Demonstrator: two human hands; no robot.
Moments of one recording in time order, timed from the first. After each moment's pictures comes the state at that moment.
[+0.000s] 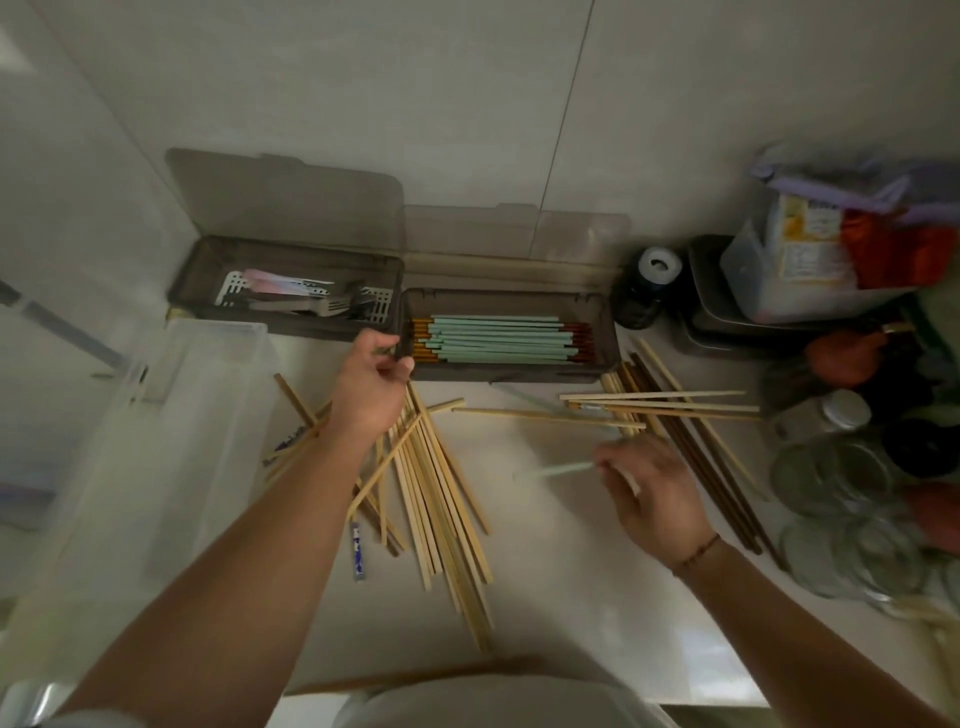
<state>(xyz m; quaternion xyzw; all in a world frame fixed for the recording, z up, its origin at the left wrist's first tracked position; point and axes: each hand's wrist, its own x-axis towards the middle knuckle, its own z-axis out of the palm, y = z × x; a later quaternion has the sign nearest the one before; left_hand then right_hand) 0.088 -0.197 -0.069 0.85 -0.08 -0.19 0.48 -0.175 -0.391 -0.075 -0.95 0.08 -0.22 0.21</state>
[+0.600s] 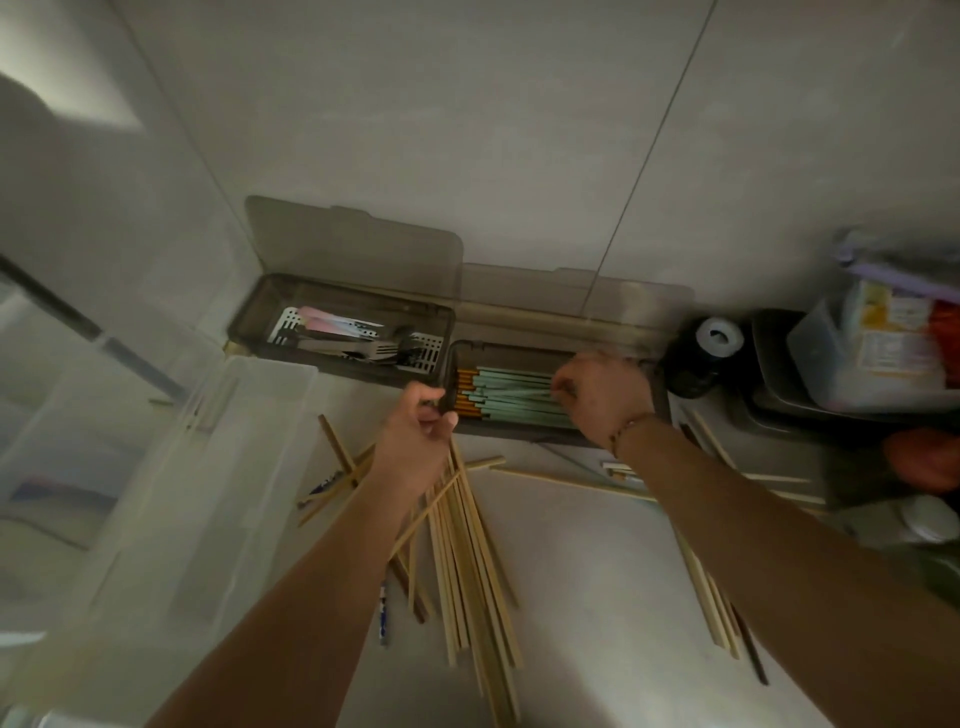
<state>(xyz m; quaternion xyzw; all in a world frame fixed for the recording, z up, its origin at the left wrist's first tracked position) 0.092 -0.196 -0.072 0.85 -0.08 -0.22 0.48 0.024 -0.423 -0.044 -0.99 0.14 -0.01 0.07</state>
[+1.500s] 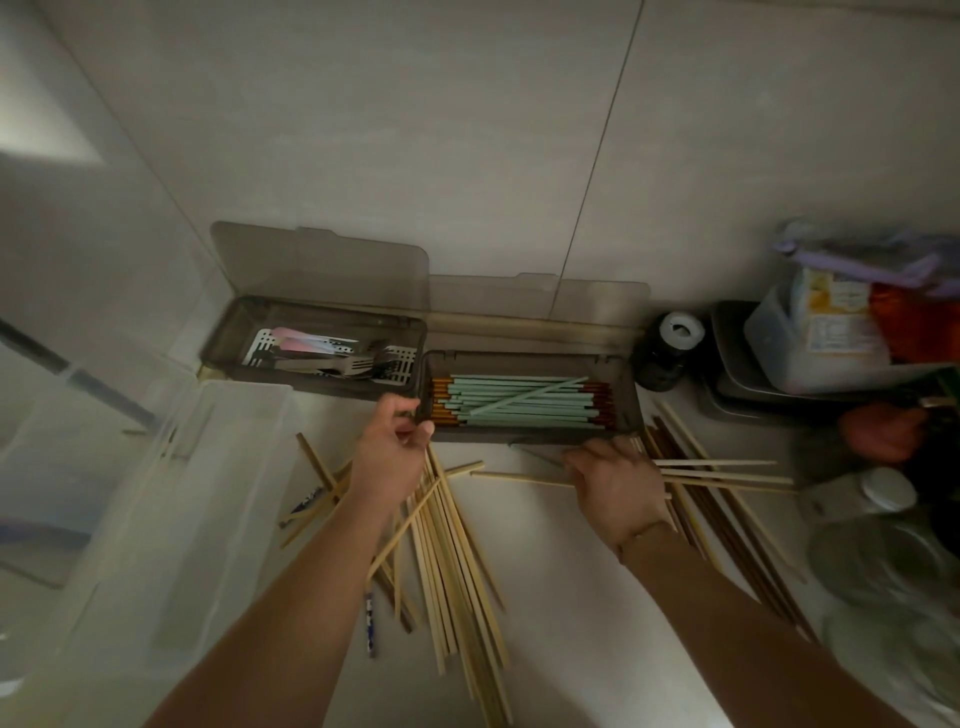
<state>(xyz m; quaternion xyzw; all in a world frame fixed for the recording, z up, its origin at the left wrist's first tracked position) 0.088 -0.199 -0.070 0.85 -0.08 -0.20 0.48 -0.076 -0.391 -0.070 -0.98 0.20 -0.02 0.04</state>
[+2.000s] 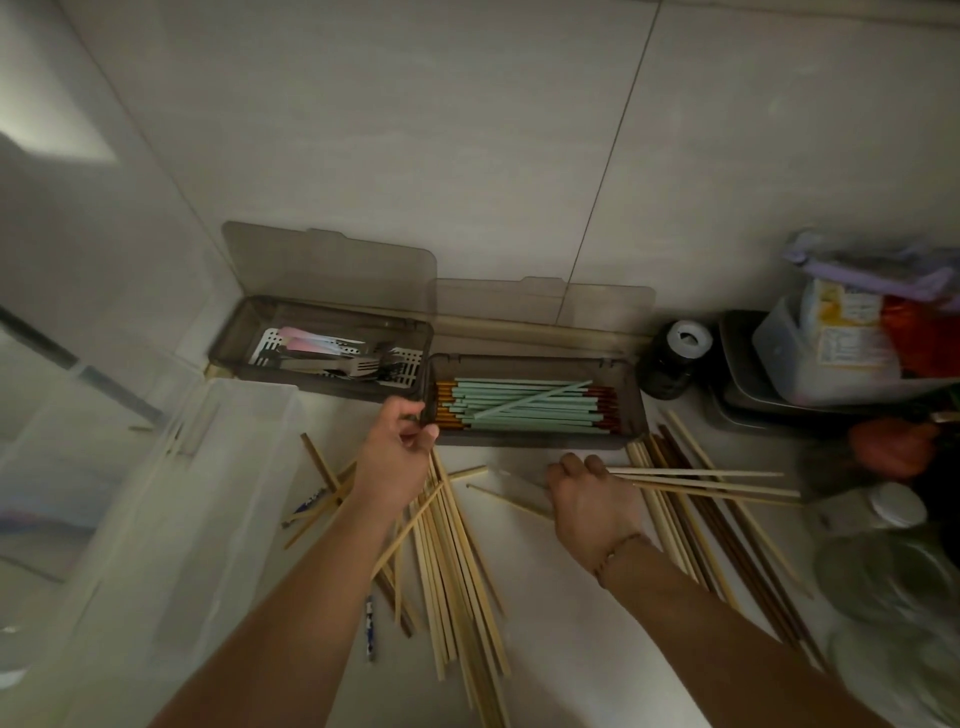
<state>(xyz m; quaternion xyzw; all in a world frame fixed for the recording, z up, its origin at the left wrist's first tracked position) 0.087 -0.198 -0.071 0.85 -0.08 -0.20 0.49 -0.066 -0.361 -0.062 -0.98 0.16 0.11 -0.01</state>
